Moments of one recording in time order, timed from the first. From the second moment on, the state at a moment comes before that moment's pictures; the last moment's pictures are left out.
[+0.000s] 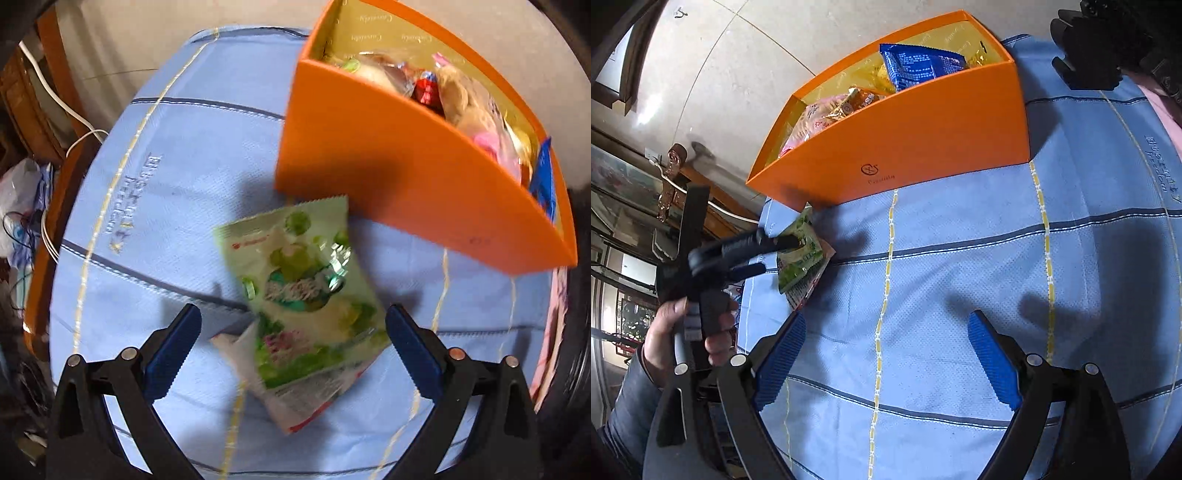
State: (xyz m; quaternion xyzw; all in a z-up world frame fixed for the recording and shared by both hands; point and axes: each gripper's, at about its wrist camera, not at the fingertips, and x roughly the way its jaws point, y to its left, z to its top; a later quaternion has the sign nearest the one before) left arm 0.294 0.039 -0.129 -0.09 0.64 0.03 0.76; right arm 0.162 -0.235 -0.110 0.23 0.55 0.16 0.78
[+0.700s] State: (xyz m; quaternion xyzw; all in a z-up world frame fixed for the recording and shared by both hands) left arm 0.283 0.050 -0.133 -0.11 0.64 0.01 0.76; right arm 0.157 -0.225 -0.104 0.21 0.56 0.18 0.78
